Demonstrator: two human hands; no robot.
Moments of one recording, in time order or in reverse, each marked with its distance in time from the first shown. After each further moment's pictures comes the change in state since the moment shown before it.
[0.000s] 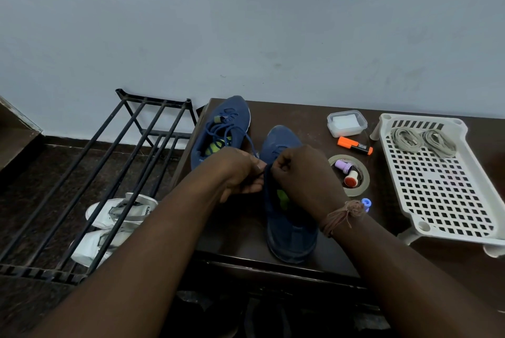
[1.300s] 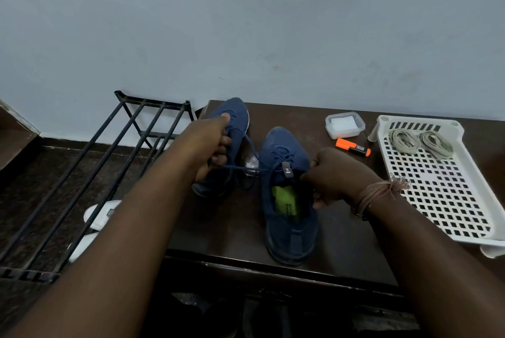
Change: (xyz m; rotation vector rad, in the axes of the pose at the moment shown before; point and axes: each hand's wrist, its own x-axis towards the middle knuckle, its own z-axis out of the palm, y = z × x) left_hand 0.000 0.026 -0.043 -0.207 0.162 0.191; right_hand 0.009 0.027 -0.037 0.273 -0.374 0.489
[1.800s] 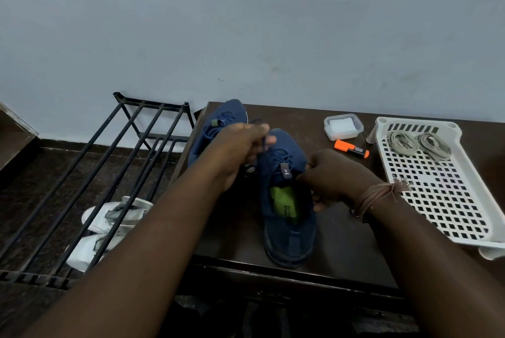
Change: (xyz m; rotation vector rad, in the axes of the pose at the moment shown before) left_hand 0.004 -0.020 0.041 0.057 -0.169 0.179; right_hand -0.015 -0.008 -0.003 0.005 -0.034 -0.013
